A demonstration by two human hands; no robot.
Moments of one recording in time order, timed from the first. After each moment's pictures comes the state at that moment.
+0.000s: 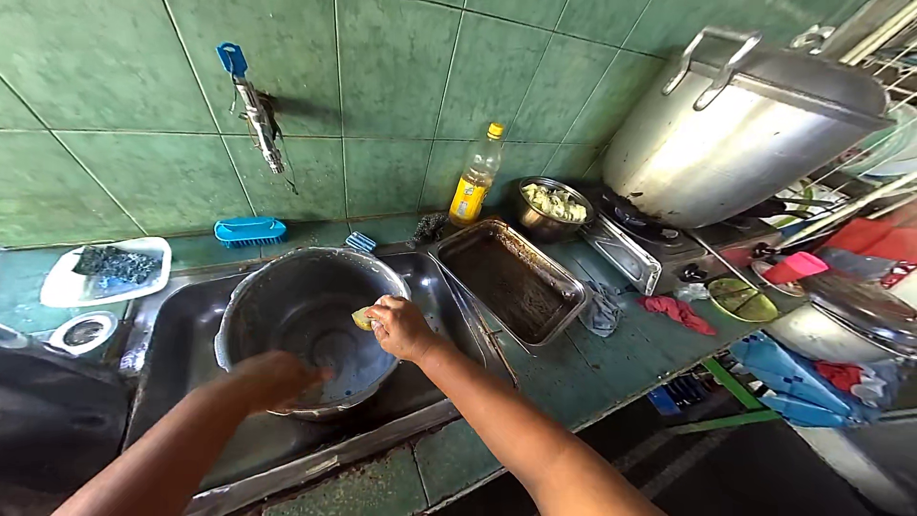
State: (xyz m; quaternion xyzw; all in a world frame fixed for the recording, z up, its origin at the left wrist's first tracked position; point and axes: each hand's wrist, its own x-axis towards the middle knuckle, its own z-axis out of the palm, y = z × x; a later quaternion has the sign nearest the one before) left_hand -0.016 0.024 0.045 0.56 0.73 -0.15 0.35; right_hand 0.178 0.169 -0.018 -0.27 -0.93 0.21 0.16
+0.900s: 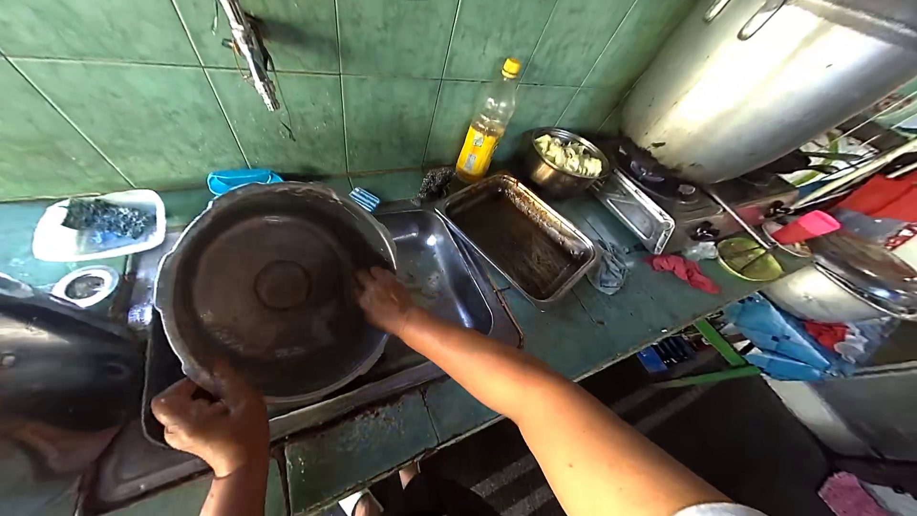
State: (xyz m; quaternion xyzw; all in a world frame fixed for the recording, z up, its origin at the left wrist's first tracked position) left_hand 0.027 -0.085 -0.044 0.23 0.84 0.47 -0.17; right_hand 0.144 0.138 -0.051 -0.22 -0.97 0.05 0.05
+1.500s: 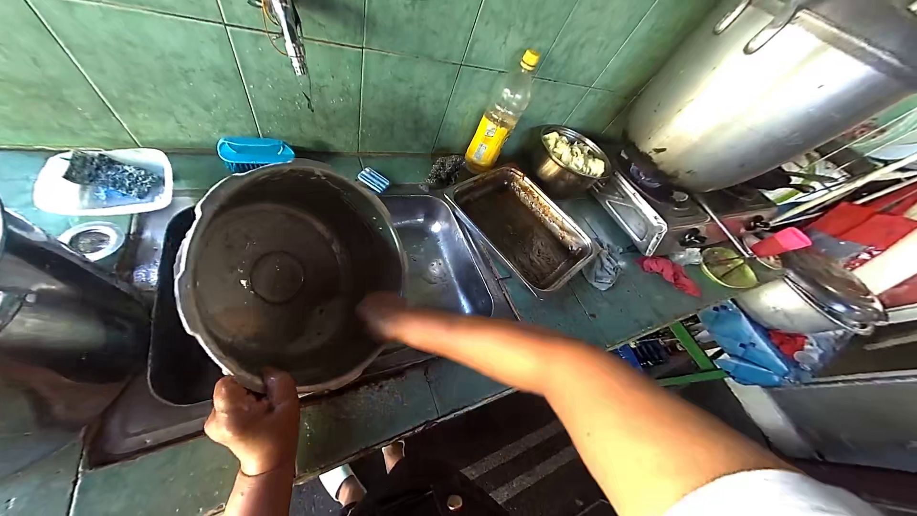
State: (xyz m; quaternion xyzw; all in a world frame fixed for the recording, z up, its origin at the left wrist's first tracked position) left_hand 0.060 -0.114 -0.062 0.31 0.79 0.49 -0.18; right_hand 0.149 0.077 -0.026 -0.23 -0.94 0.19 -0.17
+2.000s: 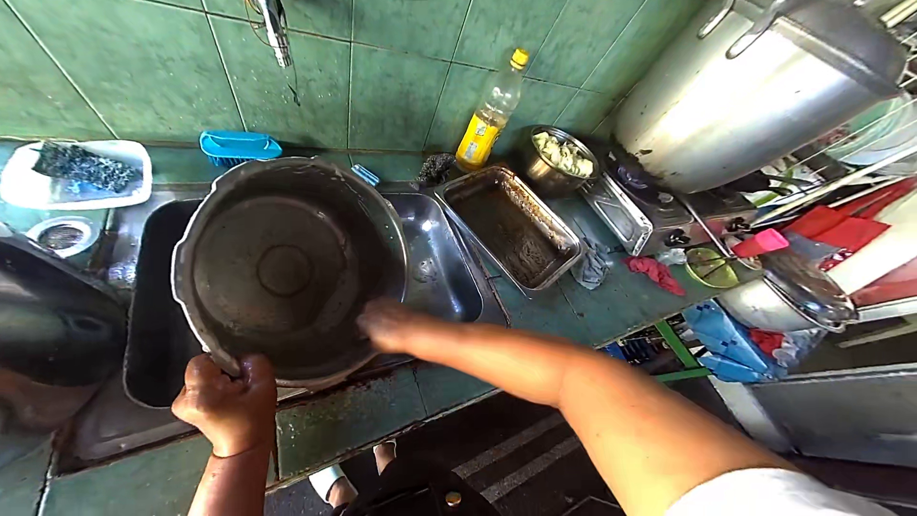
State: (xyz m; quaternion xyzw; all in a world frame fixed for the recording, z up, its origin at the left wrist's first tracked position) left_hand 0.046 -0.102 -0.052 0.32 0.81 0.46 -0.18; right_hand 0.175 0.066 -0.017 -0.17 -0.95 0.17 -0.20
